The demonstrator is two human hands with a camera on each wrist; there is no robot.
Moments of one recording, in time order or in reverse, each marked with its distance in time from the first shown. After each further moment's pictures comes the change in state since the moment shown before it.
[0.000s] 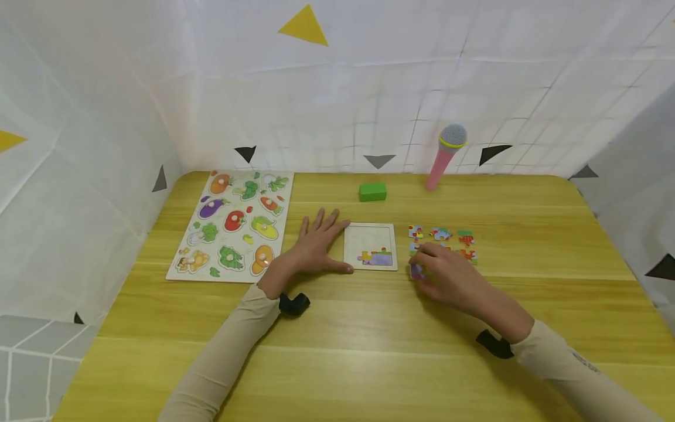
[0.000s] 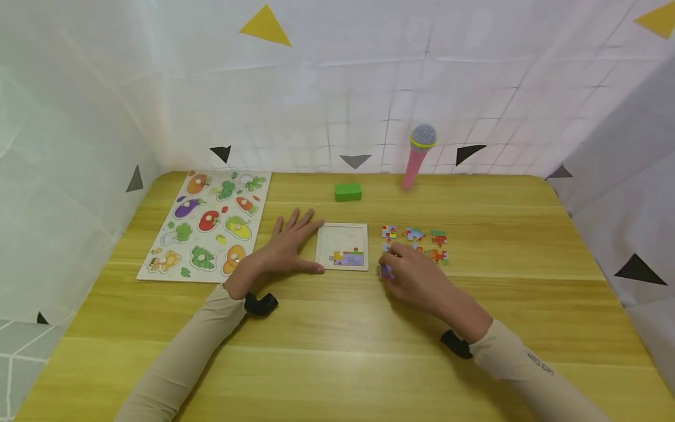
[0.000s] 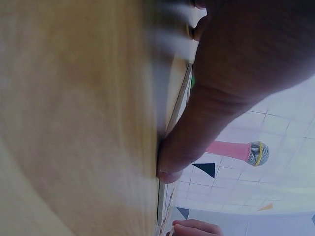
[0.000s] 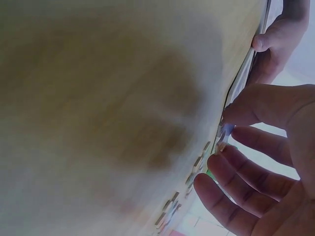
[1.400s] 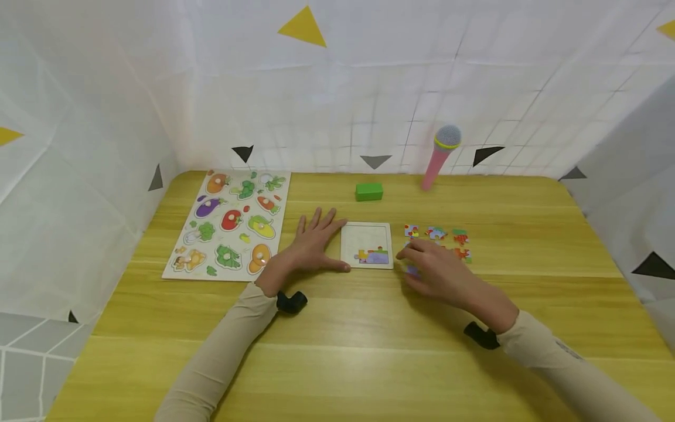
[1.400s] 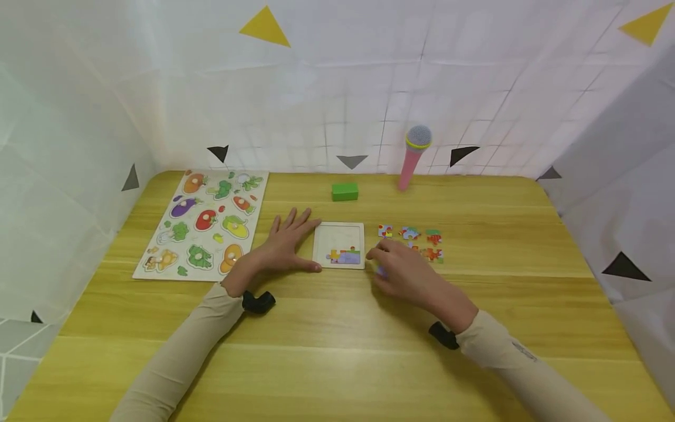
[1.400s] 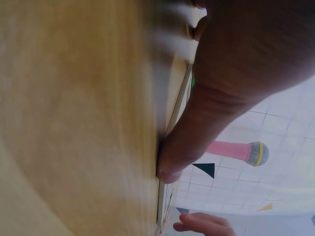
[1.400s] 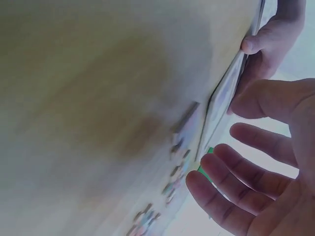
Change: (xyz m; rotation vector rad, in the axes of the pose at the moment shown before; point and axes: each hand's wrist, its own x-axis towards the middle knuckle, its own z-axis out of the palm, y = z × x) left_hand -0.001 0.002 -0.003 -0.027 -0.002 0.011; right_hand 0.012 -0.011 -0.004 -0.018 -0.058 0.045
